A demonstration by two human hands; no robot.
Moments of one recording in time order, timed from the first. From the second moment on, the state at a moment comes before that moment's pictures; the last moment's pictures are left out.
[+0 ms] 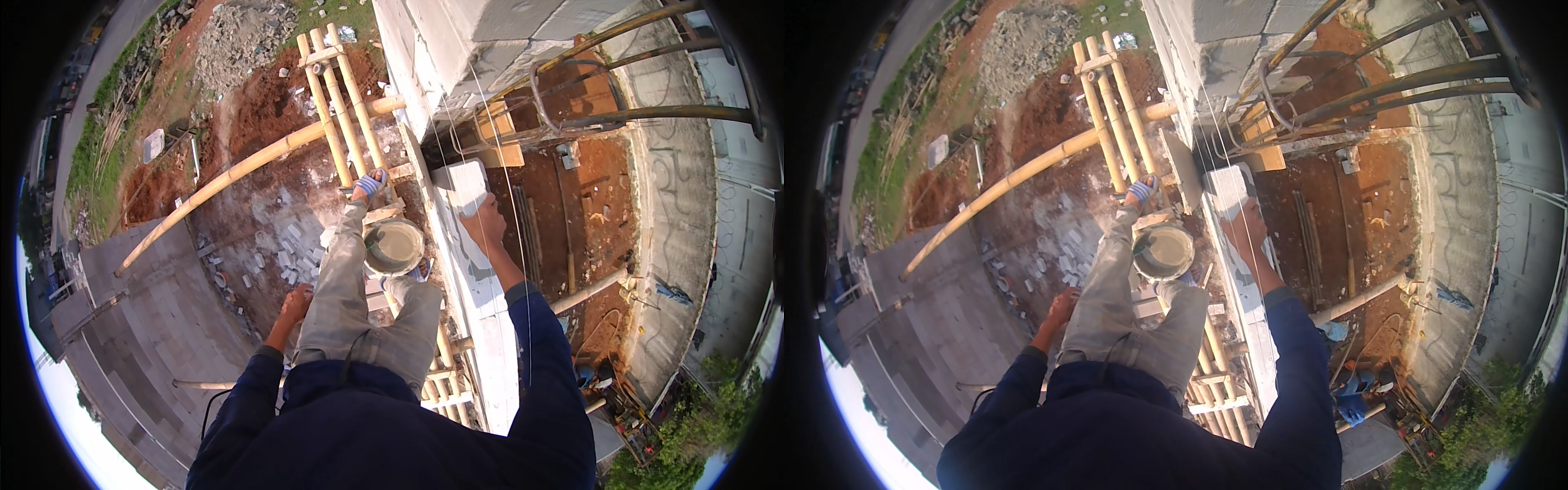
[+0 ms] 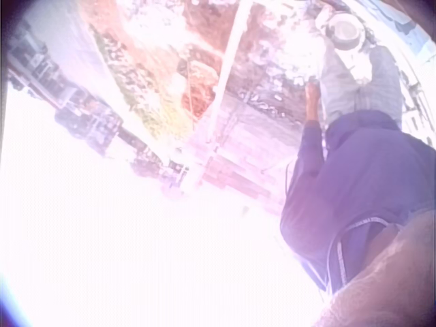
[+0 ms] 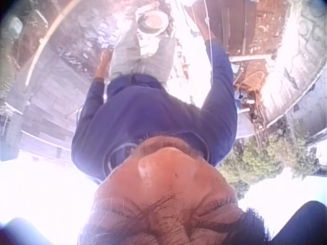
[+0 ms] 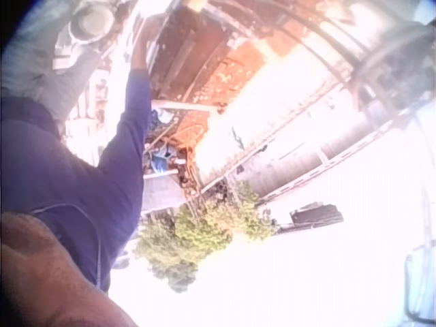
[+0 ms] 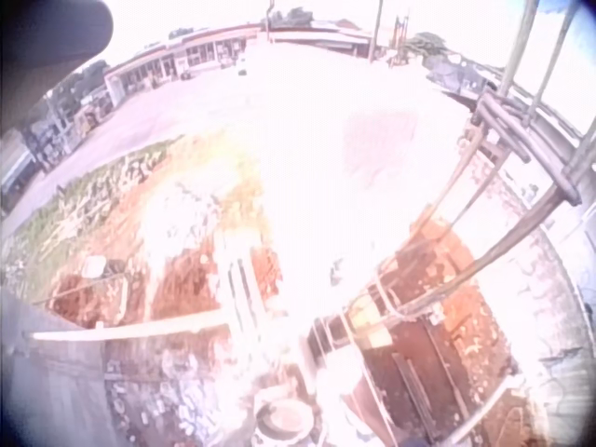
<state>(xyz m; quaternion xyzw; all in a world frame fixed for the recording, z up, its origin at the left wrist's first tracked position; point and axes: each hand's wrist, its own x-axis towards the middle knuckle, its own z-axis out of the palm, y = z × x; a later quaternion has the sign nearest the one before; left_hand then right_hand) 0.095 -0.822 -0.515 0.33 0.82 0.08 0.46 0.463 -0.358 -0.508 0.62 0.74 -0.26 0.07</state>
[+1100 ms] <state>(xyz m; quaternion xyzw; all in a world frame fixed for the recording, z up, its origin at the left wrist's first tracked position) 0.130 -0.527 -0.452 0.47 0.74 0.26 0.41 0.534 -0.593 -0.139 0.54 0.39 -0.72 -0.17</state>
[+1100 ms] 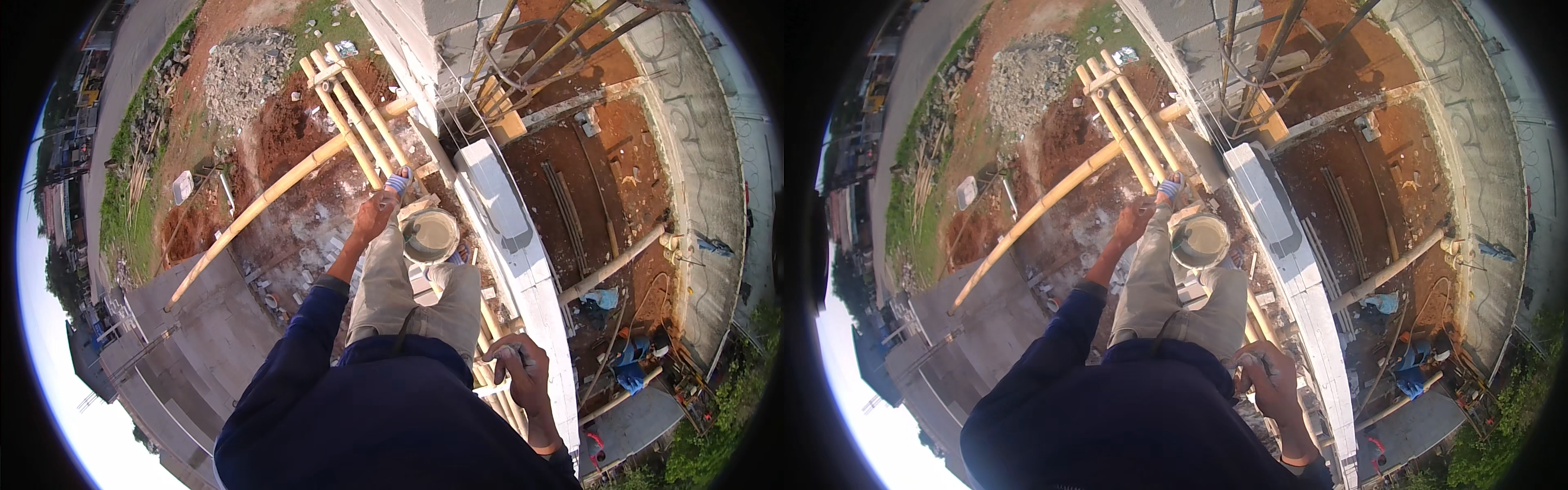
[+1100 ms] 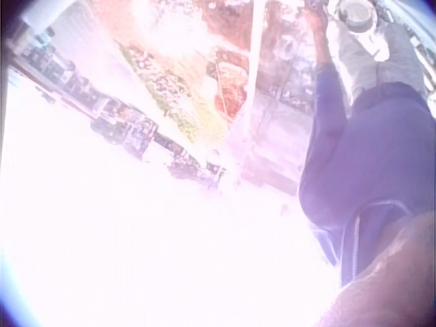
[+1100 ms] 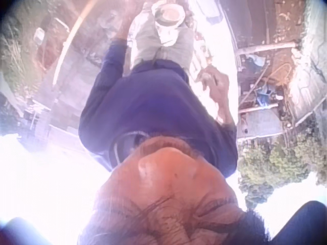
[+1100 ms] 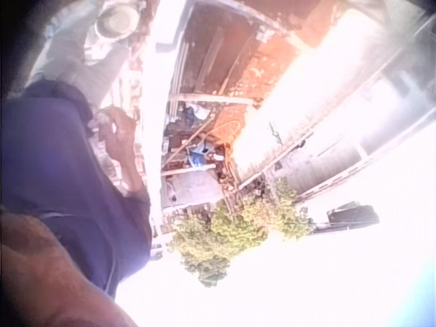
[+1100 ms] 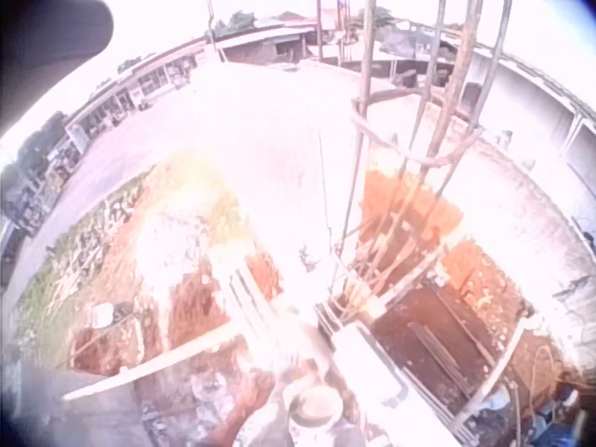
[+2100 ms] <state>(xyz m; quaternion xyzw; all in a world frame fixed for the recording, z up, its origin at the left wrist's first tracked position) 0.120 -0.821 -0.482 0.58 0.74 0.01 0.35 0.694 -0.805 -0.406 0.72 0.45 -0.52 -0.03</state>
